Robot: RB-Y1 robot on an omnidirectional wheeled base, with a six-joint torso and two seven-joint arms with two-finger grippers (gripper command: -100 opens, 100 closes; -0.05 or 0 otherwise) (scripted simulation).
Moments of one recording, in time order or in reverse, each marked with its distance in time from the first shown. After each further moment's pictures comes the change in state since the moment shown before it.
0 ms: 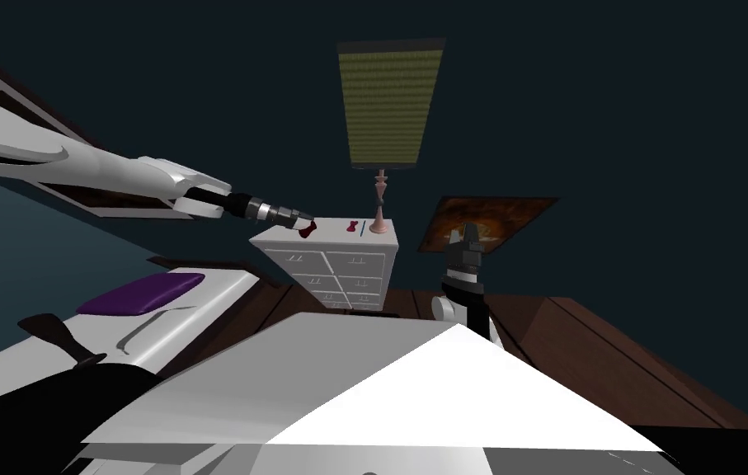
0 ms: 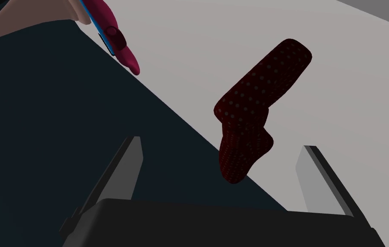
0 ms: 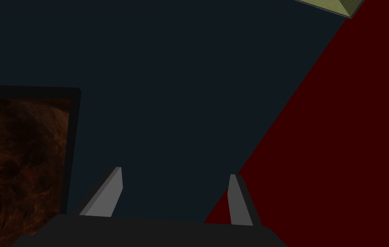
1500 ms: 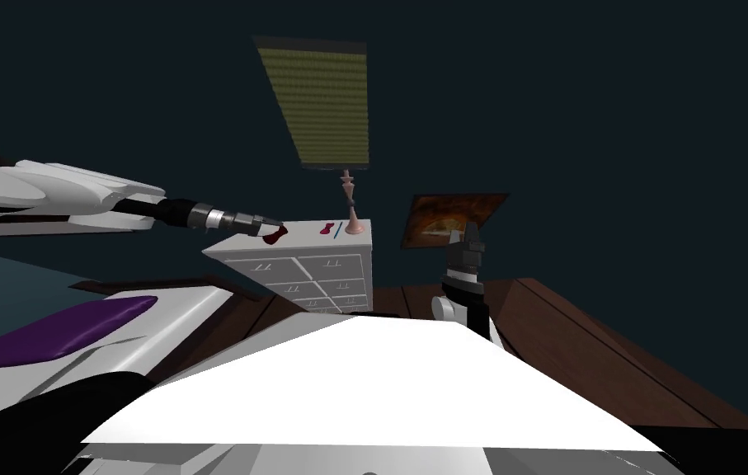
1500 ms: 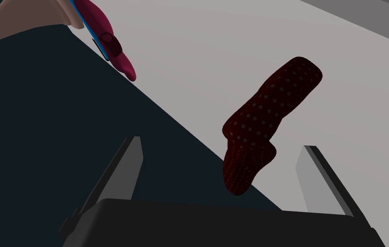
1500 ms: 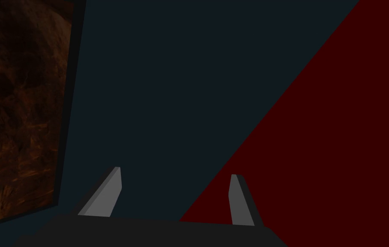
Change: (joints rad) left arm 0.241 -0.216 0.106 0.348 -0.123 -0.210 0.040; right arm 0.000 0.000 0.000 0.000 0.000 0.000 0.000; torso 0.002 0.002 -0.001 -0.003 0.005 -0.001
